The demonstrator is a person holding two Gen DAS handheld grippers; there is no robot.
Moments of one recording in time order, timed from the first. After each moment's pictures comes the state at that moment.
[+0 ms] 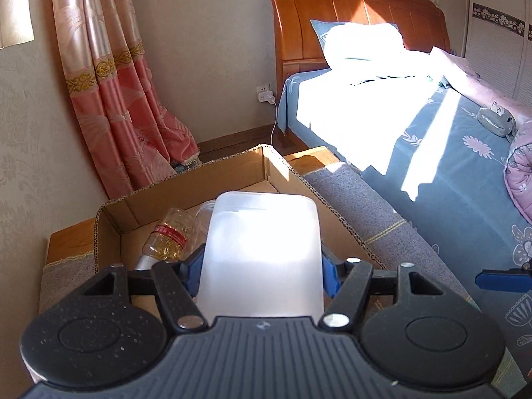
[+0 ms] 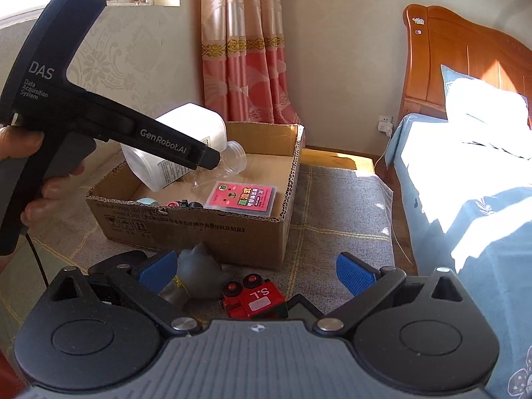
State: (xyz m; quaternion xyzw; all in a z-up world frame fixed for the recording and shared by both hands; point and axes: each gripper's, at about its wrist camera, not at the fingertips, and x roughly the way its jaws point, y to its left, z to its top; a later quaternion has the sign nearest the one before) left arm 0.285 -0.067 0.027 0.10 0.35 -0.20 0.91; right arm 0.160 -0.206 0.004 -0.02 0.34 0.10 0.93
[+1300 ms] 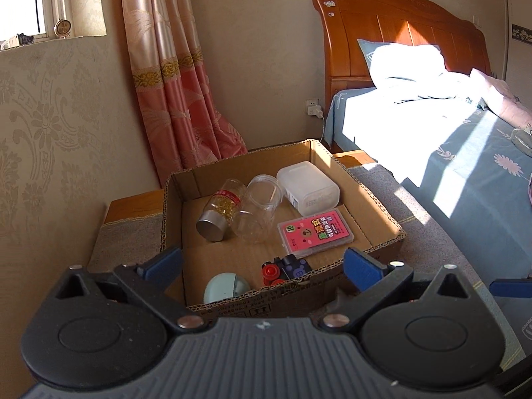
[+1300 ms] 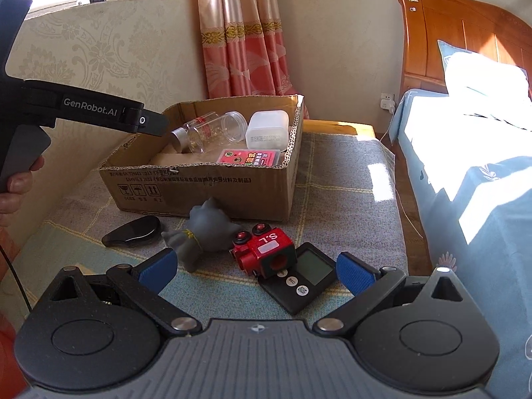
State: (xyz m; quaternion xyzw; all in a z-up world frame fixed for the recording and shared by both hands) left arm 0.199 -0.025 0.034 0.08 0.32 -0.10 0.94; right arm 0.117 -0.210 -0.011 0.00 0.36 0.11 0.93
